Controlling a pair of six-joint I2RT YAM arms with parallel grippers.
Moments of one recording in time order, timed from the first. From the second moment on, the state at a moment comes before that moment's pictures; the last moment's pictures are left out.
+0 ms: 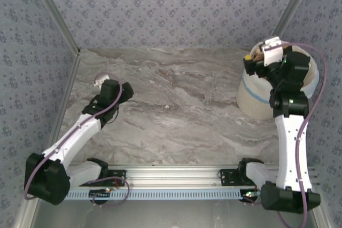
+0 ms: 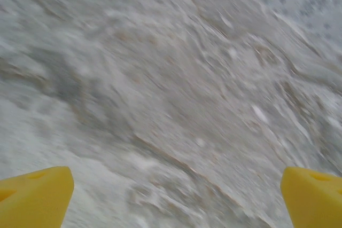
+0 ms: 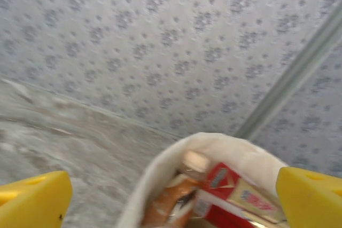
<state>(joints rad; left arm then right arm) -0.35 1.10 0.77 -0.33 -0.39 -0.68 -0.11 1.00 1.26 -0.45 -0.18 -0.37</state>
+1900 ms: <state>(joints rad) -0.02 1.54 0.38 0.73 -0.26 -0.07 -0.05 1.52 0.36 0.73 -0.14 -0.06</state>
